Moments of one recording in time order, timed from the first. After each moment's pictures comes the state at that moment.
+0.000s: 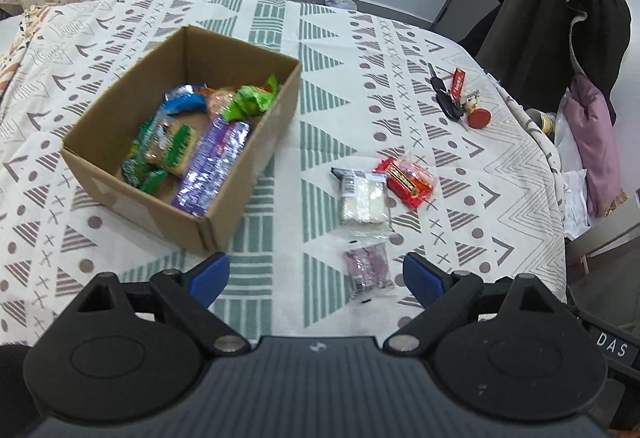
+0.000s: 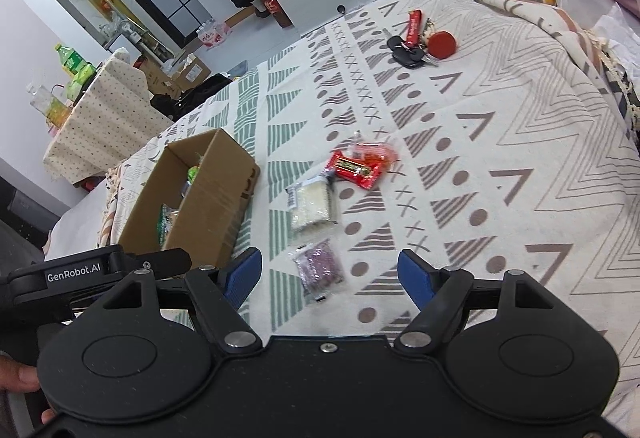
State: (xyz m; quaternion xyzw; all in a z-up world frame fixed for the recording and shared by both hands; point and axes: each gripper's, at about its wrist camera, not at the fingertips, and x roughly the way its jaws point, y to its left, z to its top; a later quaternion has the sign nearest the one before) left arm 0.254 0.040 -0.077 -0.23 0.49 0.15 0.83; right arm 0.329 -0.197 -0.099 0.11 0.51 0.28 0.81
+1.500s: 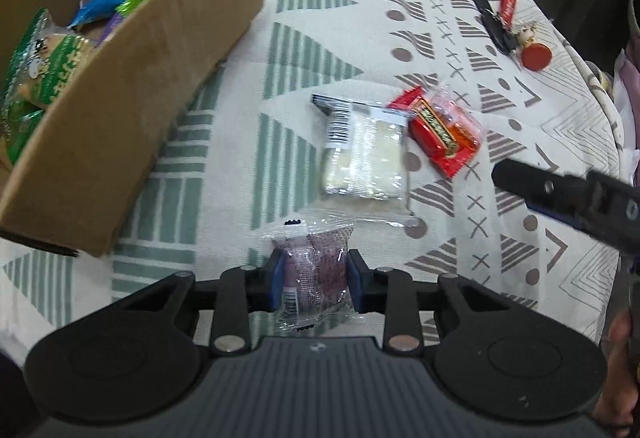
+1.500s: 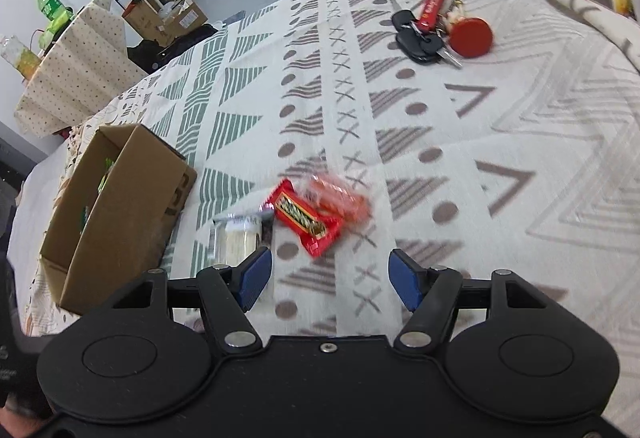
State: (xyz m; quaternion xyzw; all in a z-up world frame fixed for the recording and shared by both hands) left arm 0.335 0.032 -0.190 -0.26 0.58 0.15 0.76; right arm 0.443 -0.150 -0.166 0.03 0.55 0.32 0.77
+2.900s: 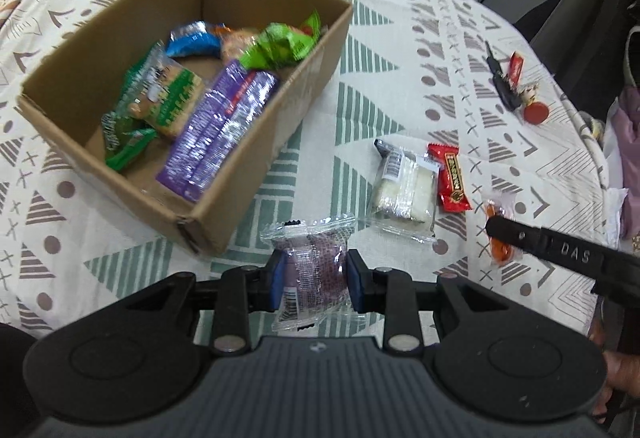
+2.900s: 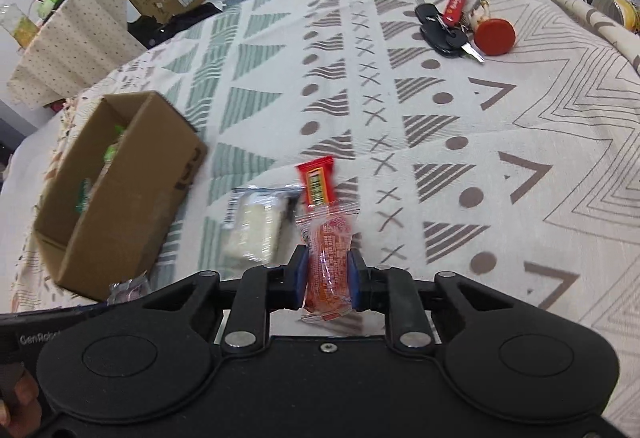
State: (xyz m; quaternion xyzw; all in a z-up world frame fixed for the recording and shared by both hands) left arm 0.285 0.073 -0.136 -0.28 0.53 0.18 0.78; right arm 0.413 -0.127 -0.148 -0.01 0.55 0.31 0.77
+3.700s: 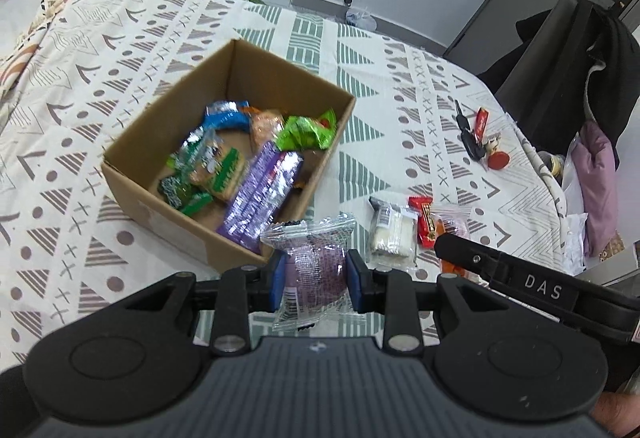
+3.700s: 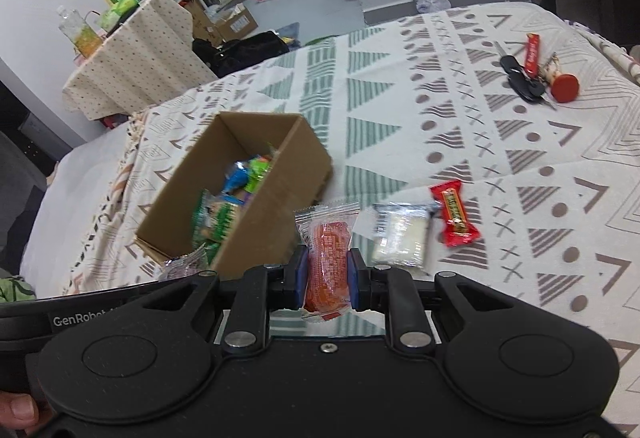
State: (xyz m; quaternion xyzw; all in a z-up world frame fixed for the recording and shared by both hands) left arm 0.243 0.107 -0.069 -0.27 0.46 0.16 0.83; right arm 0.349 -0.074 -0.080 0.02 0.51 0.36 0.78
